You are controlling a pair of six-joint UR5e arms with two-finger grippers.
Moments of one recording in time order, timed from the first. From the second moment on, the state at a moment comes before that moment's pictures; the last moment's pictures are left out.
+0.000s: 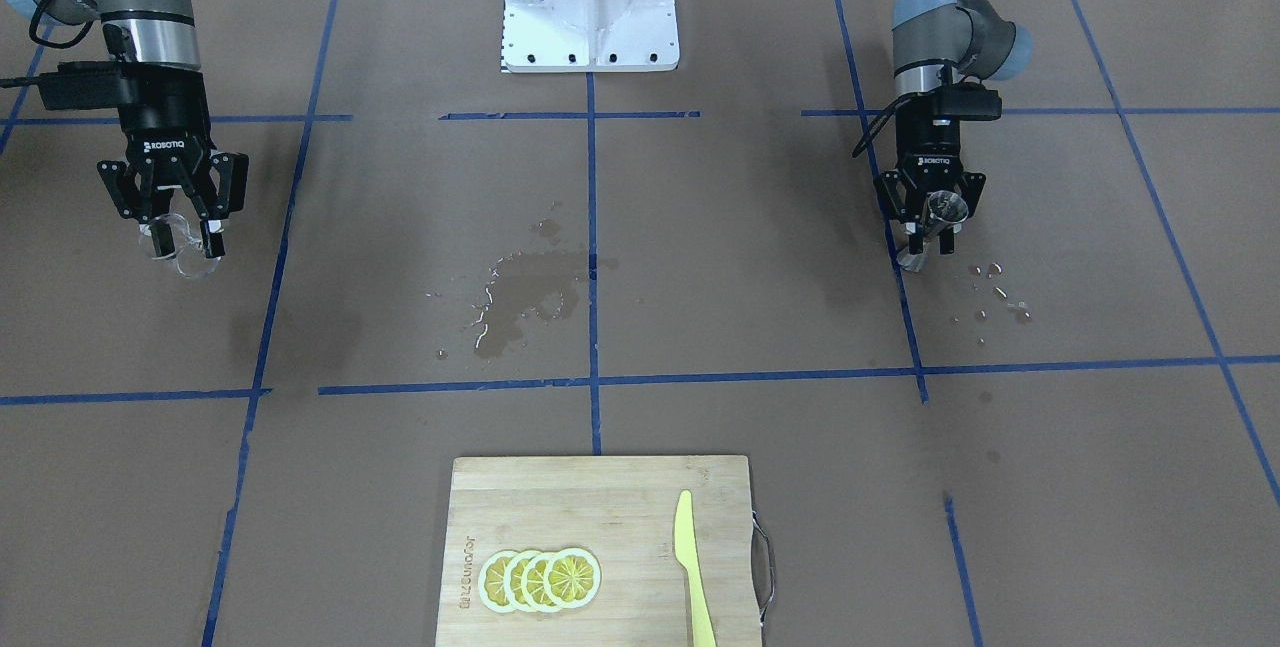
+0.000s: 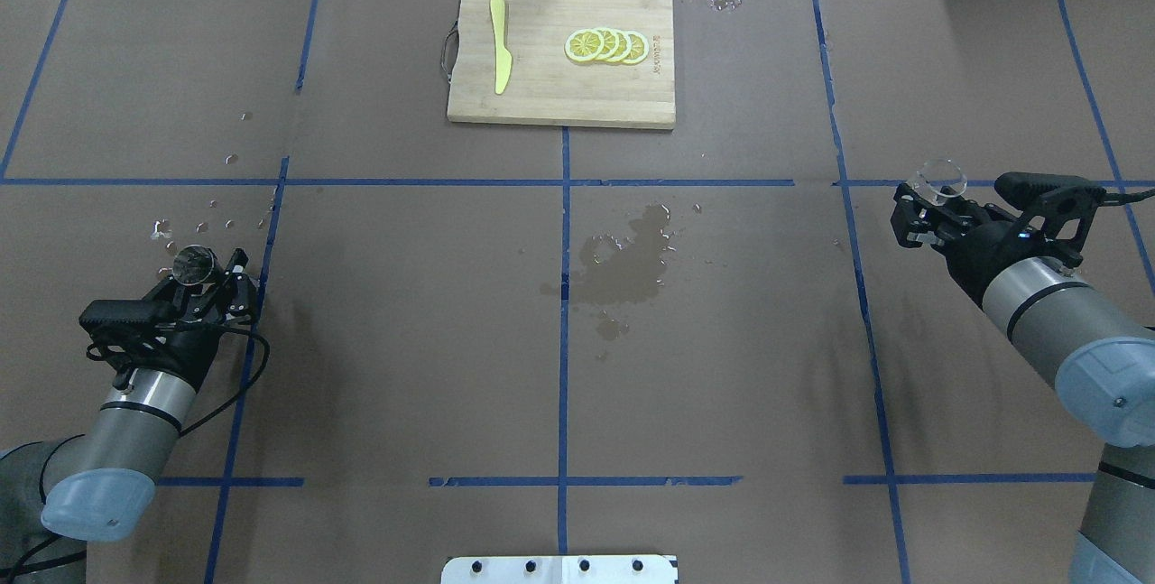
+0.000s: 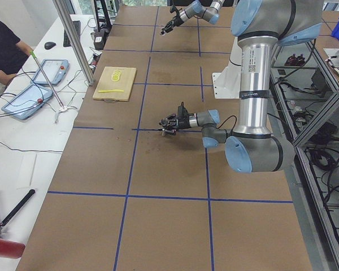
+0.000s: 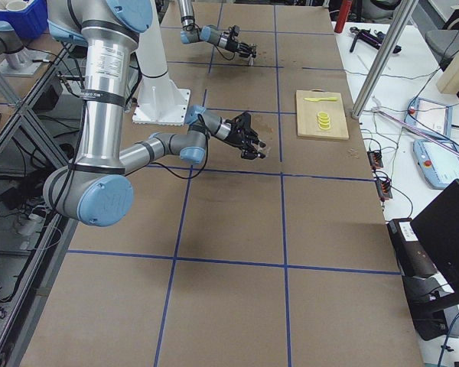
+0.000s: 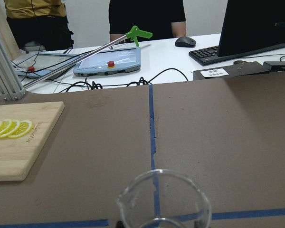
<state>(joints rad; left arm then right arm) -0.22 -1.55 -1.58 -2.71 -0.52 -1.26 0.46 -1.73 1.98 -0.73 0.99 1.24</state>
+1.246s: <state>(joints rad) -0.22 -1.38 -1.80 -2.71 -0.83 -1.15 0.37 -1.73 1.94 -0.73 0.85 1.26</state>
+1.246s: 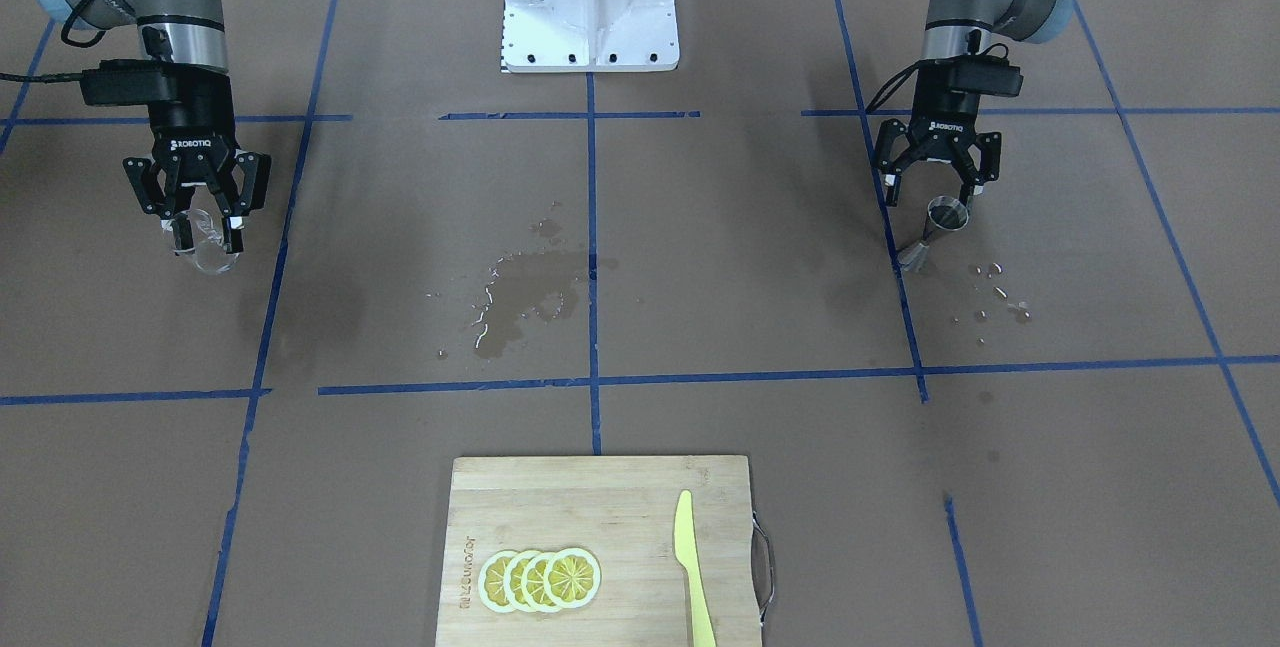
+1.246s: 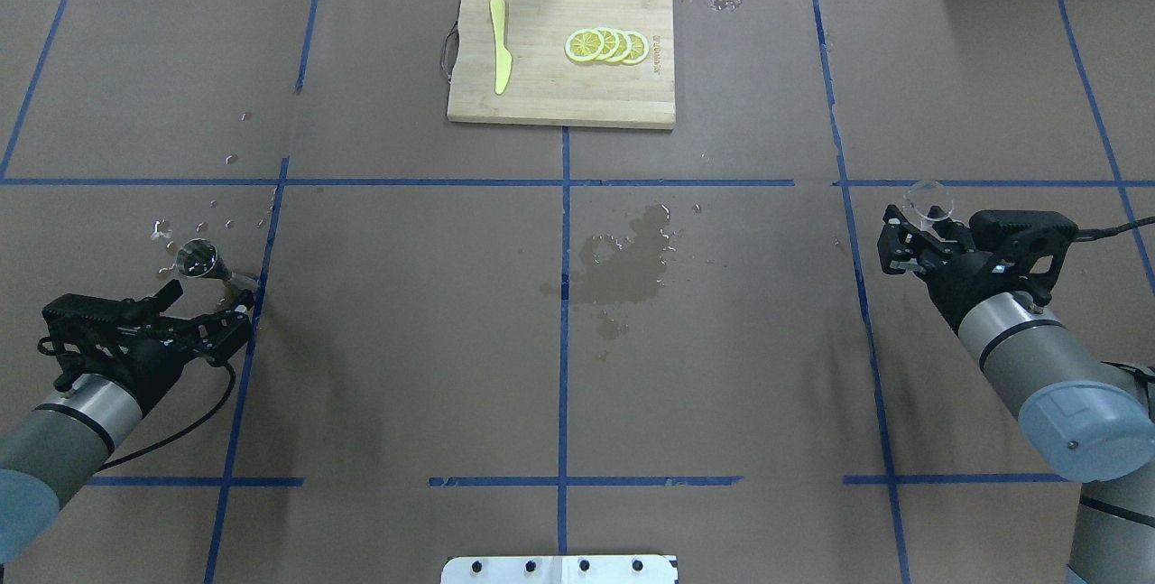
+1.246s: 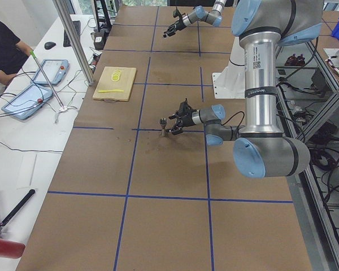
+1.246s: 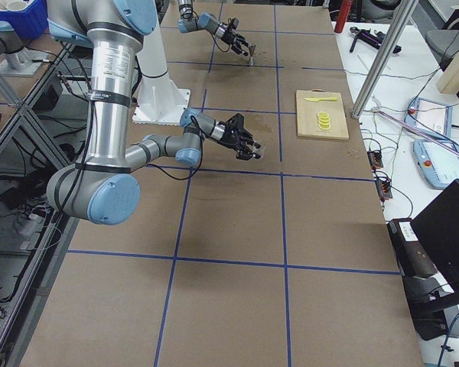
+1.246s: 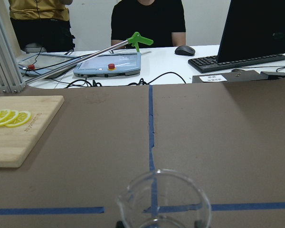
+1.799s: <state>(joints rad) -0.23 -1.19 -2.02 -2.69 -1.06 -1.14 0.27 -1.73 1.87 -0.73 0.74 1.33</state>
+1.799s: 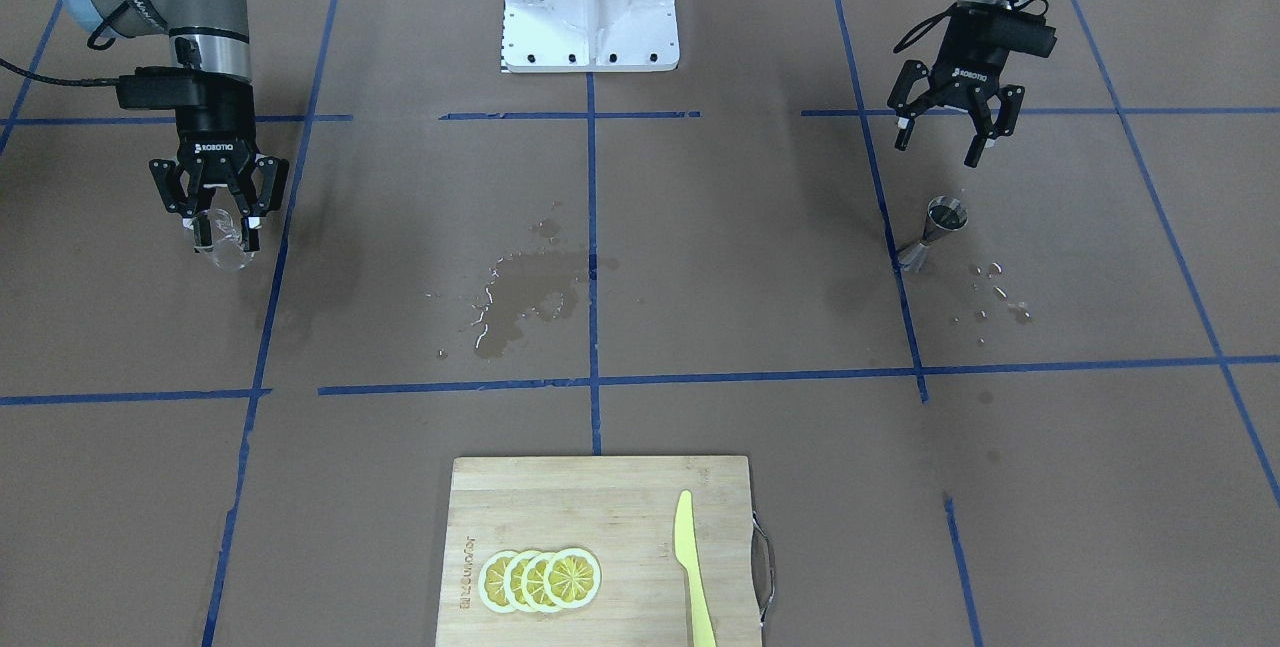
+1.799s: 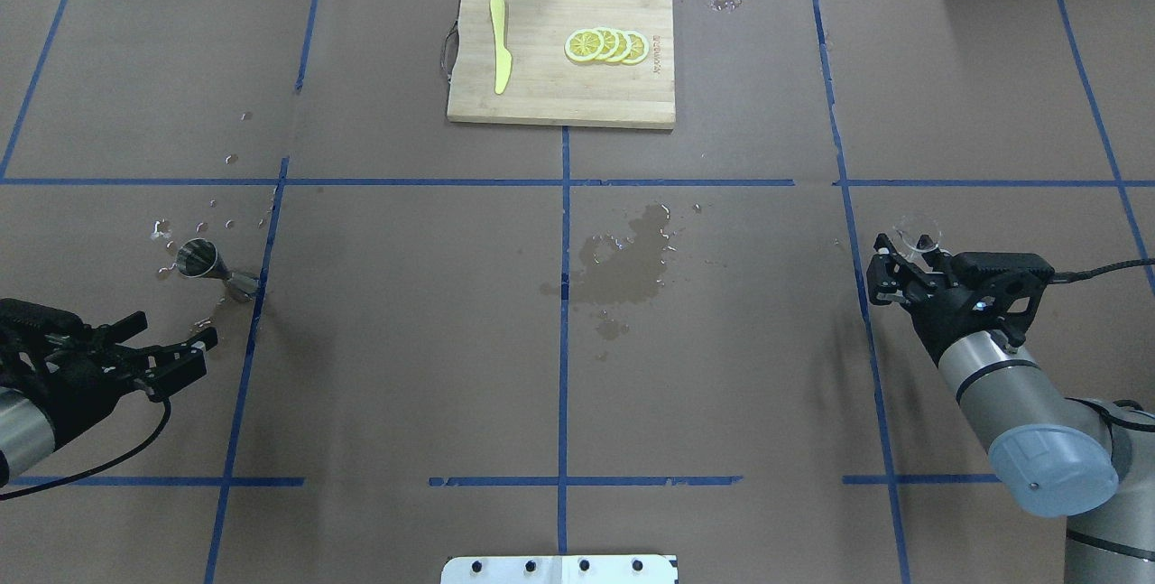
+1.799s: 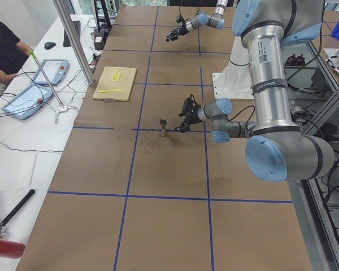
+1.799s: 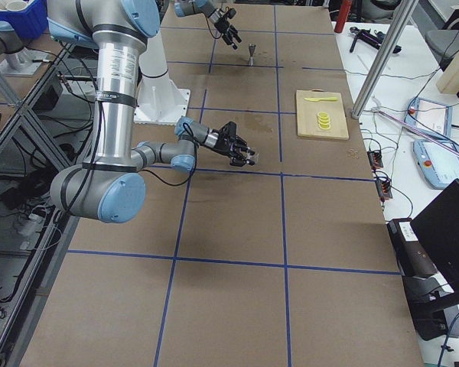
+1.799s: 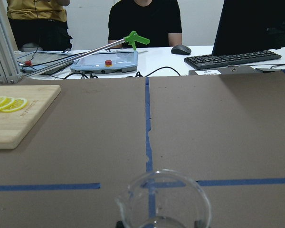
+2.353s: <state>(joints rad) -0.26 -1.14 -2.19 -2.55 -1.24 -1.14 0.17 -1.73 1.78 -0.73 0.64 1.43</state>
